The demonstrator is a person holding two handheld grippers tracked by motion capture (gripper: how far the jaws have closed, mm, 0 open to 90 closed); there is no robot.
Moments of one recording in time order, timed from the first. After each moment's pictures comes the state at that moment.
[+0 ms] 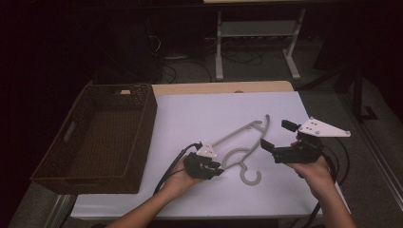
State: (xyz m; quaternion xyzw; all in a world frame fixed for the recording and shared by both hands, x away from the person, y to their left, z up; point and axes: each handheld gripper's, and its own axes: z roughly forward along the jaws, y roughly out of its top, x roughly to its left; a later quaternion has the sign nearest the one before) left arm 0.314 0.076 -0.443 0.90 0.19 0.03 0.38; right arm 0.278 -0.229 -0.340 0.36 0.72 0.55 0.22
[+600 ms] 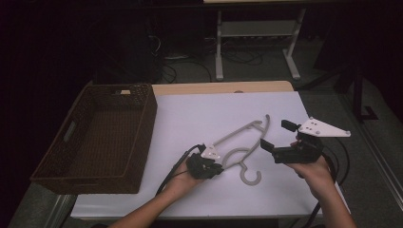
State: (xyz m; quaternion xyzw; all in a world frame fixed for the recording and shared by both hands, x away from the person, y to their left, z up) left arm 0.314 0.071 -0.445 0.91 0.19 0.05 0.36; right arm 0.278 -0.228 -0.339 0.36 0.72 0.56 0.22
